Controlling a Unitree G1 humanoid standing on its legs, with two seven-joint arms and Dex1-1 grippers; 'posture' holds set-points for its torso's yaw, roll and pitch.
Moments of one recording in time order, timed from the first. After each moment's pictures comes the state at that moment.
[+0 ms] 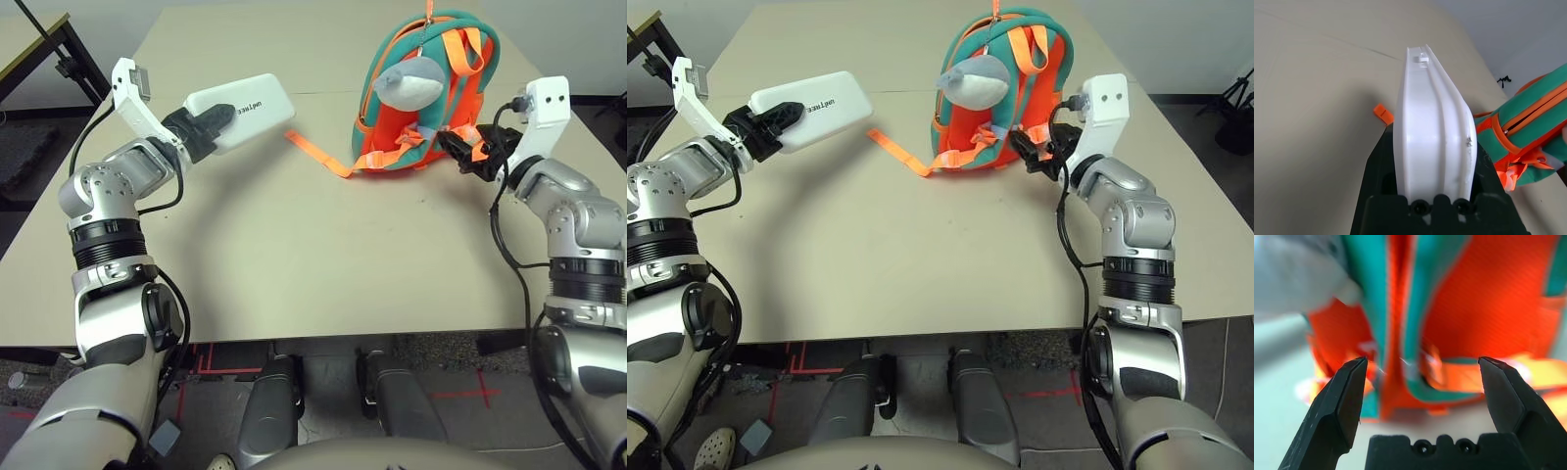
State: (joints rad) left arm -0.87 0.46 0.43 0.44 -0.69 0.91 -0.36; right arm -0.72 -0.38 -0.25 0.20 0.34 0.64 0.44
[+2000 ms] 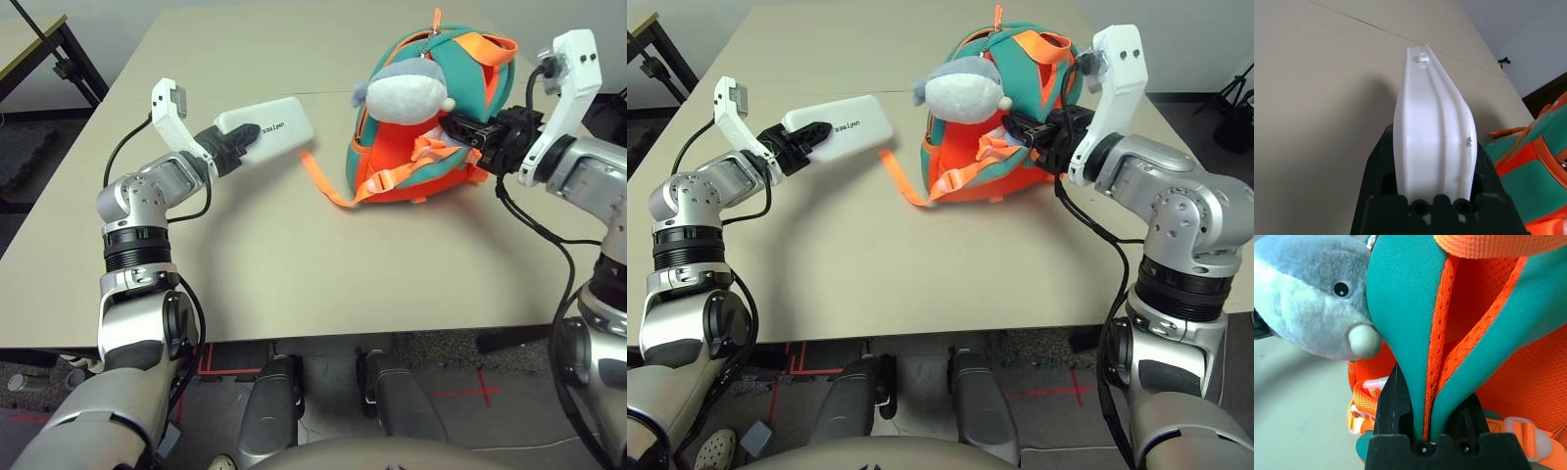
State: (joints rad) left arm -0.85 0.39 0.37 0.46 -0.66 0.87 -0.37; right arm -0.70 -0.54 -0.33 -0.35 0.68 1.26 0.39
